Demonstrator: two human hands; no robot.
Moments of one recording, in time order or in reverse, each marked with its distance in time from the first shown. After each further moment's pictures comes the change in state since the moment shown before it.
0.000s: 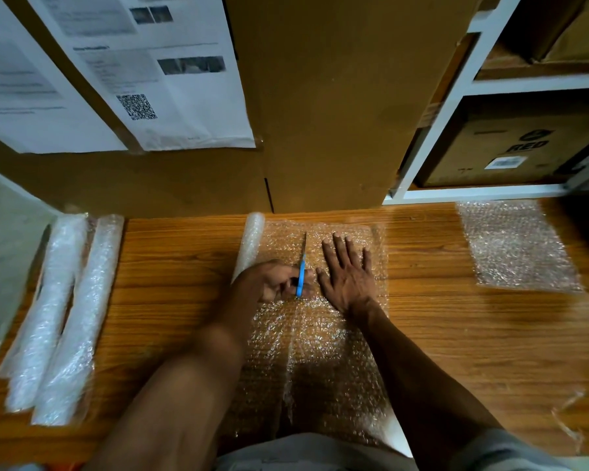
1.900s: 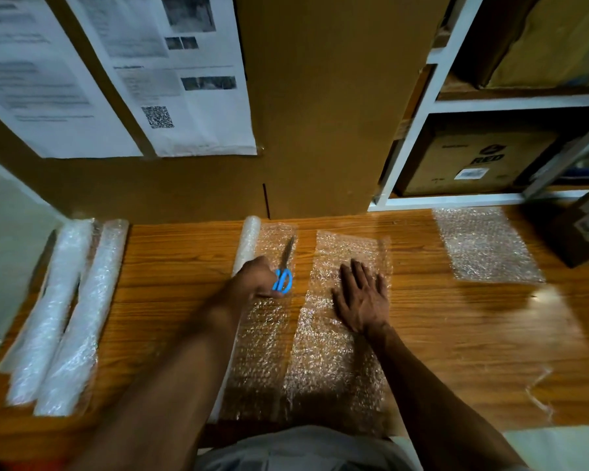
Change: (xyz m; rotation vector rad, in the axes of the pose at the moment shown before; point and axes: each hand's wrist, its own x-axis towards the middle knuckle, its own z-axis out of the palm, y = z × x) left_hand -0.056 -0.015 0.006 0.546 0.557 0.180; right_hand -0.081 0.018 -0.007 0.088 0.014 0.130
